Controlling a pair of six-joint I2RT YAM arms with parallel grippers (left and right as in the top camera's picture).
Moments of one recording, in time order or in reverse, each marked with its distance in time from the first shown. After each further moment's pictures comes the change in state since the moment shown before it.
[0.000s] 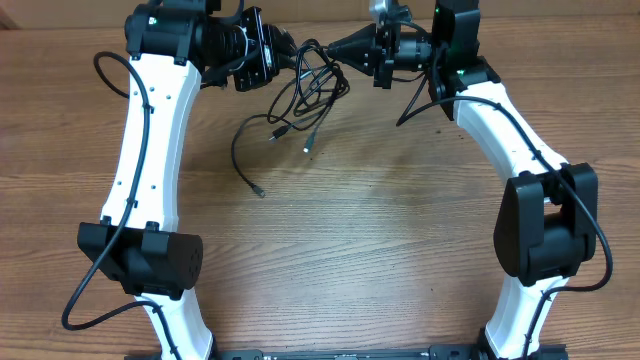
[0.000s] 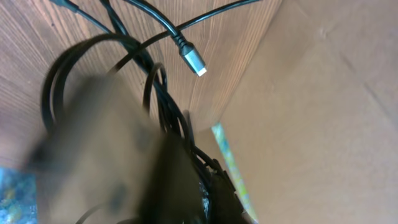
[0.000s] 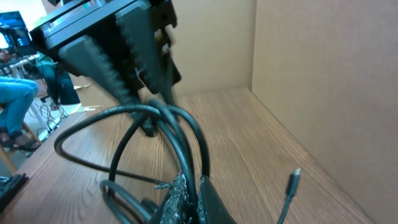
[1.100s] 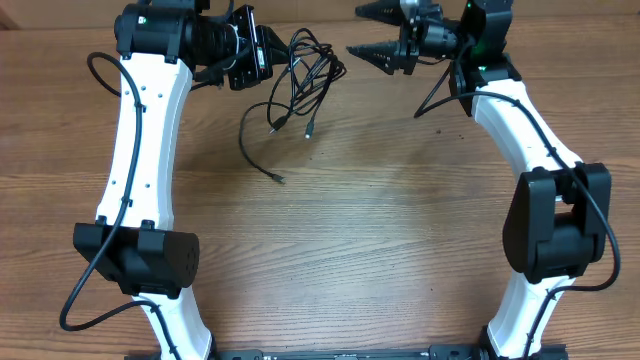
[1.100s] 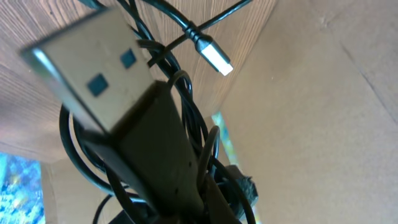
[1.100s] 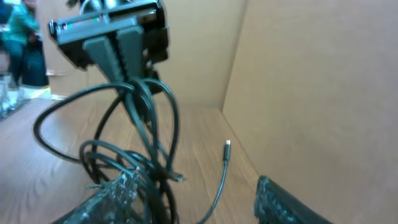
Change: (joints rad) left arm 0.026 0.000 0.000 -0.002 0.073 0.019; right arm -0.064 0.002 -0.002 0.201 -0.031 -0.052
